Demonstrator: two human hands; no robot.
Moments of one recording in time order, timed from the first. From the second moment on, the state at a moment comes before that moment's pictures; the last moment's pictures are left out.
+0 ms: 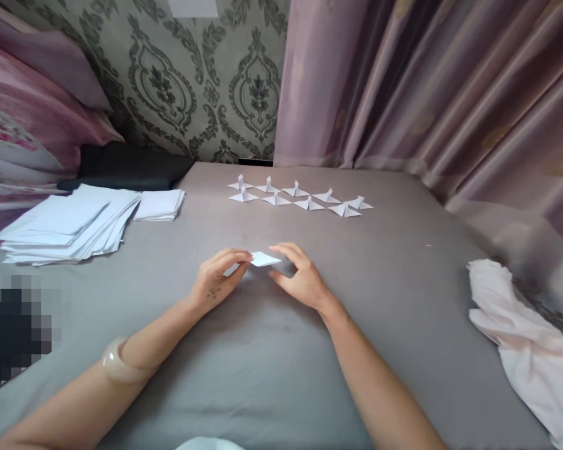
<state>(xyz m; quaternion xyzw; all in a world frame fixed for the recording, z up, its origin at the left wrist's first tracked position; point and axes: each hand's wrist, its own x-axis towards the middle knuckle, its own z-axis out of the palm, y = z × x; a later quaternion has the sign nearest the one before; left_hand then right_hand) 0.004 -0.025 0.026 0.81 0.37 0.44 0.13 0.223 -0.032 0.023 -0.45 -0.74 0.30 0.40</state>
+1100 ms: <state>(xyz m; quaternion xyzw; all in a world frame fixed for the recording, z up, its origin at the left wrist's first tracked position) 0.013 -0.029 0.013 0.77 0.52 0.28 0.24 0.203 -0.044 0.015 -0.57 -0.74 0.20 0.29</state>
